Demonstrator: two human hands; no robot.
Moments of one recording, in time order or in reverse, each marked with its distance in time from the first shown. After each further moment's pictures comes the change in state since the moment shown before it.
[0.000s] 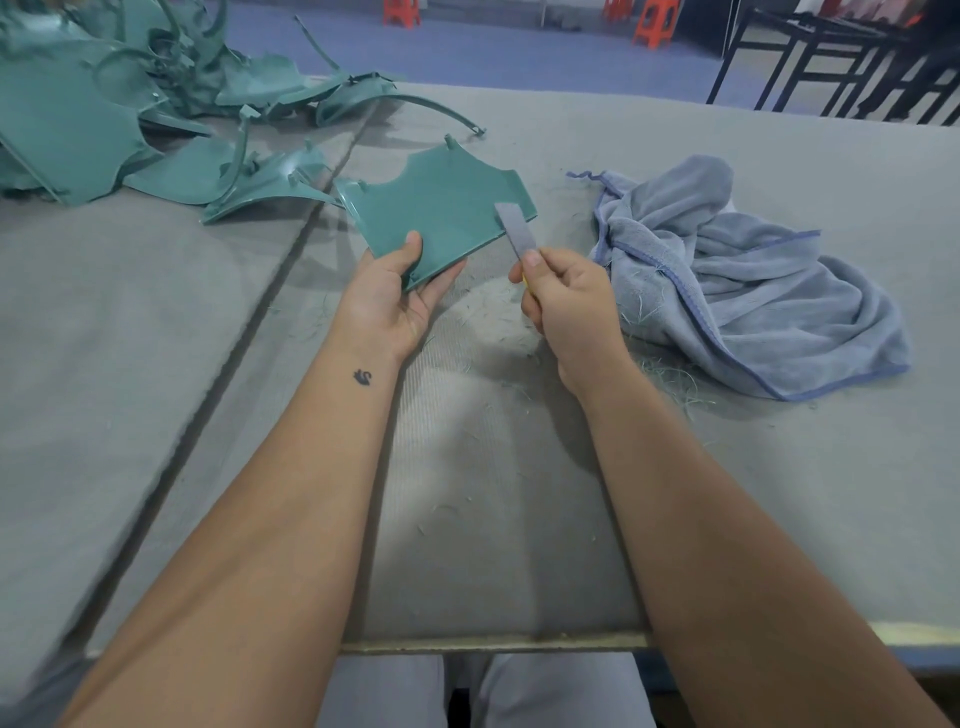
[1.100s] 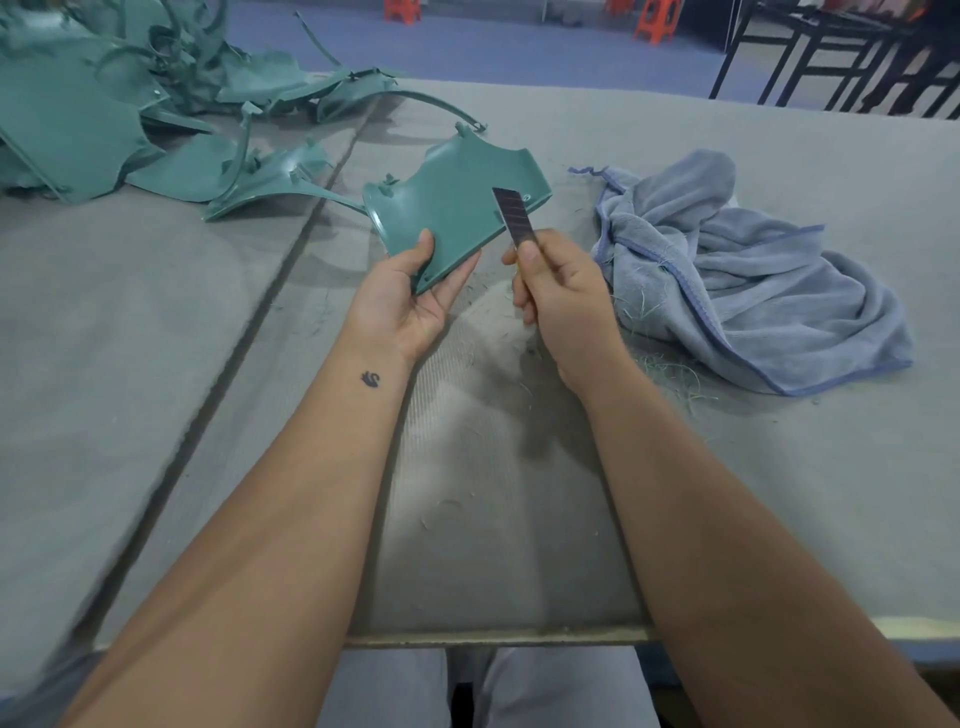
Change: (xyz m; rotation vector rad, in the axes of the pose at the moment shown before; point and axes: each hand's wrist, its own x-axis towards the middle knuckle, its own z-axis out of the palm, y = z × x) left_hand -0.008 -0.004 0.004 -0.139 -0.043 -0.106; right_hand -0.006 -0.006 0.002 -0.009 -0.072 -0.121
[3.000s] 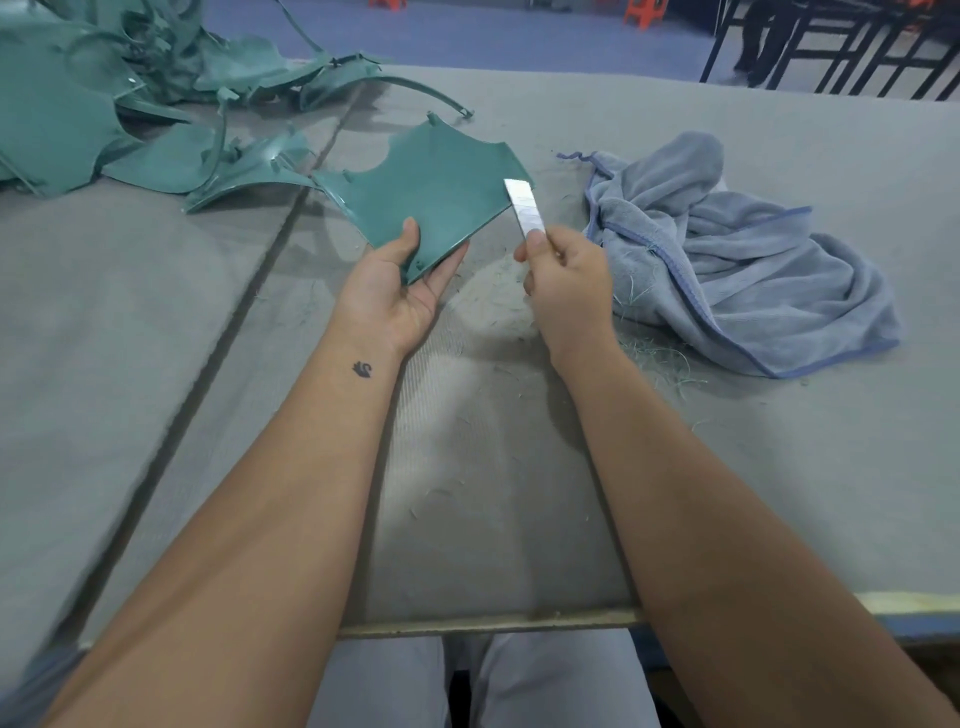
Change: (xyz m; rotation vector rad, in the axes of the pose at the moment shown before) left_hand 0.003 -0.006 0.001 0.031 0.044 0.026; right_hand 0.006 0.008 -0.003 -0.192 0.210 0.102
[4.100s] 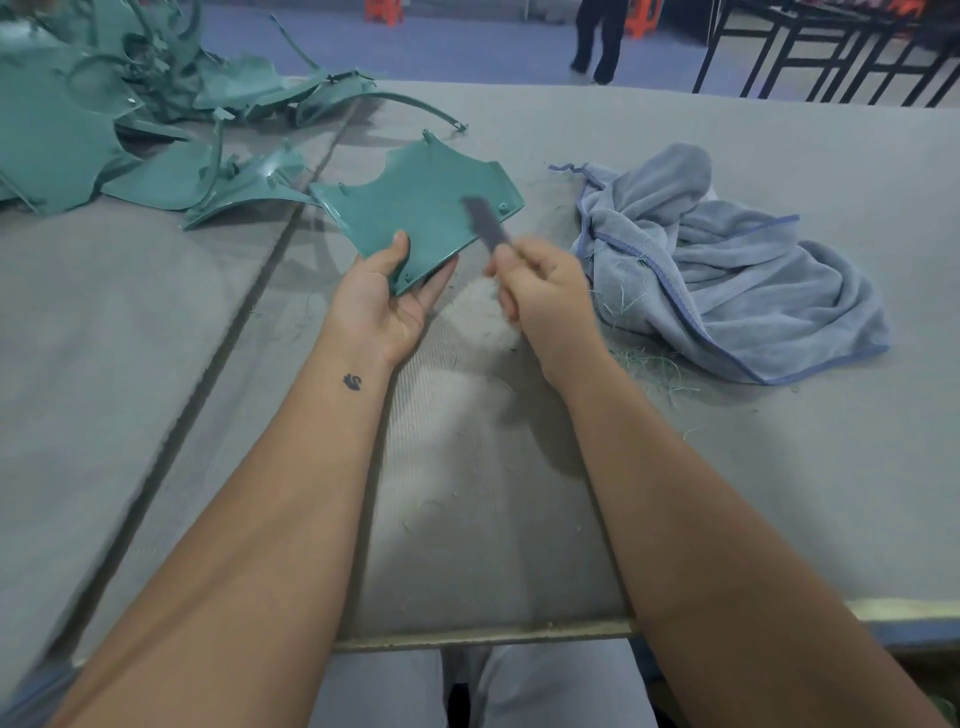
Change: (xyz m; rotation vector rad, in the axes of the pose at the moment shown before) left_hand -0.001 0.003 -0.002 0.069 0.015 0.021; right_hand -0.004 -0.006 -0.002 0.170 -0.178 -0.046
